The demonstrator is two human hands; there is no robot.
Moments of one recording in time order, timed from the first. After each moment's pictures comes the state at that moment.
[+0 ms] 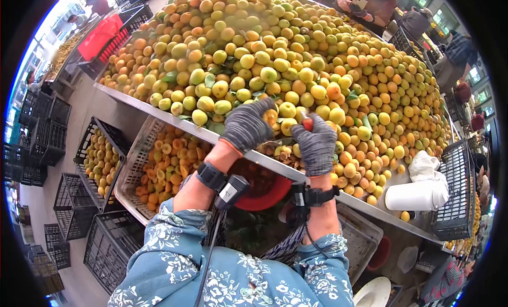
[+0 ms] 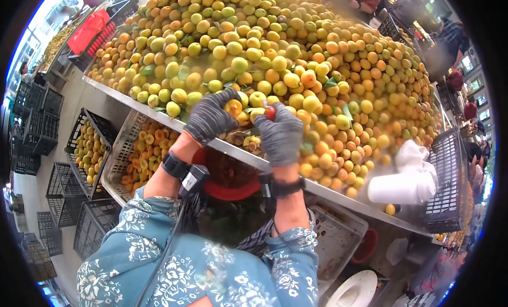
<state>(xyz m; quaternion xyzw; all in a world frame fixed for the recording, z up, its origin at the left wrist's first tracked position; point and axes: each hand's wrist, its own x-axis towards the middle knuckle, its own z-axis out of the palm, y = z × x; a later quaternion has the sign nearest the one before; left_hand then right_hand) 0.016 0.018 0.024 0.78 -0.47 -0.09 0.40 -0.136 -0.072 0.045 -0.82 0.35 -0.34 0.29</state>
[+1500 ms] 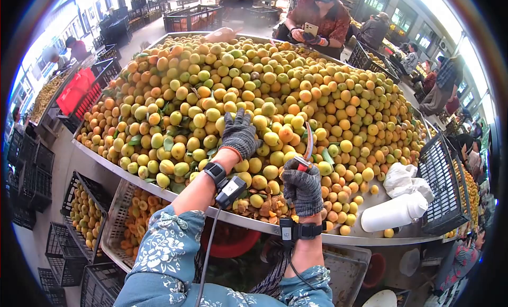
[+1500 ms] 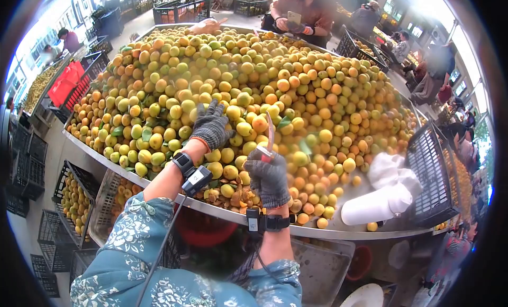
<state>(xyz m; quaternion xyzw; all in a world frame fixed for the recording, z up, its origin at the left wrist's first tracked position) 0.030 -0.138 0.026 0.82 -0.57 0.03 0.01 -0.190 -0.137 0.061 -0.49 0.28 -0.34 0.75</state>
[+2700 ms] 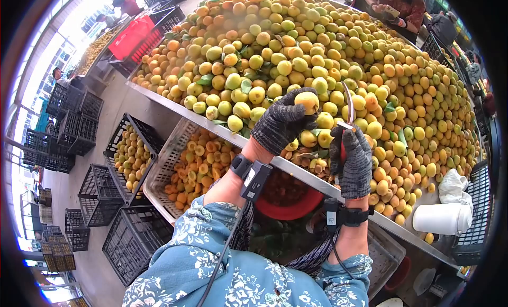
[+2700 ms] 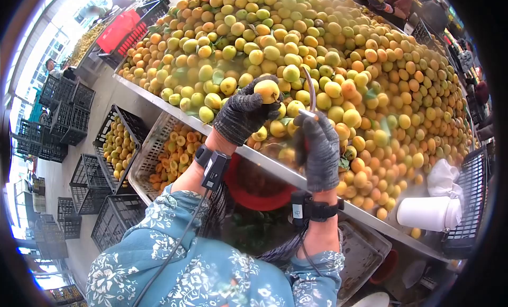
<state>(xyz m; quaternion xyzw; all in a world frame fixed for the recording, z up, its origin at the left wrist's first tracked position) 0.034 0.010 0.021 0.25 -0.23 -0.51 0.79 -0.143 -0.074 0.041 -0.50 0.25 -0.29 0.78</state>
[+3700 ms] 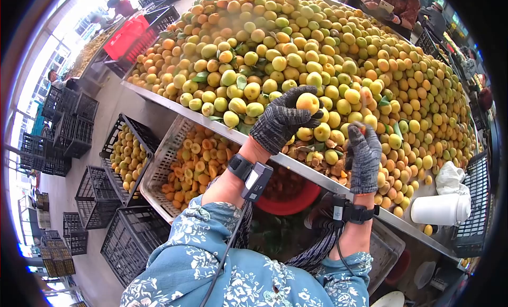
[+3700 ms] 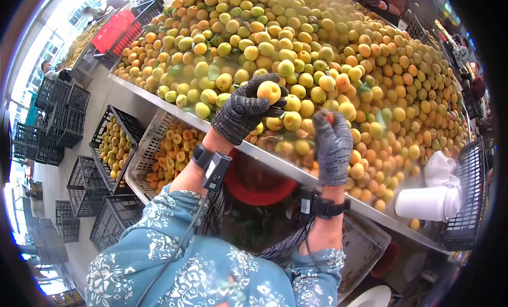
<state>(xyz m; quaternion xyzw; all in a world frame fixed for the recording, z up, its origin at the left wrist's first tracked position) 0.027 0.010 0.022 0.33 -0.31 -0.47 0.75 -0.160 -0.090 0.035 -0.61 0.38 -0.38 0.58</state>
